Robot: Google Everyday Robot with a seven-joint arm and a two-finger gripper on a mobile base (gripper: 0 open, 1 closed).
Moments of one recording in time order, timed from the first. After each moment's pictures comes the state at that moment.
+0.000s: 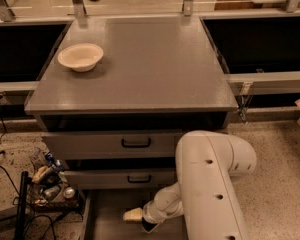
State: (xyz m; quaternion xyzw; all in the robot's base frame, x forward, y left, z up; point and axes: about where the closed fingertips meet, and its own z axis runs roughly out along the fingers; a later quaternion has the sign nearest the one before) arm 0.478 0.033 0.183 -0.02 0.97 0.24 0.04
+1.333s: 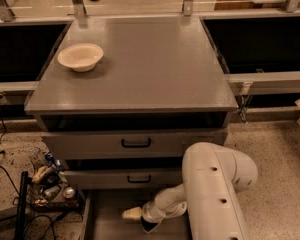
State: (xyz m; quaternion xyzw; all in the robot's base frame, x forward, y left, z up) arm 0.493 0.043 0.147 0.00 0.96 0.27 0.03
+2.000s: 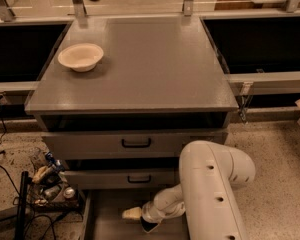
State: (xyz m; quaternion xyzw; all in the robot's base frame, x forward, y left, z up) arm 0.495 0.041 0.149 0.01 0.96 0.26 0.04
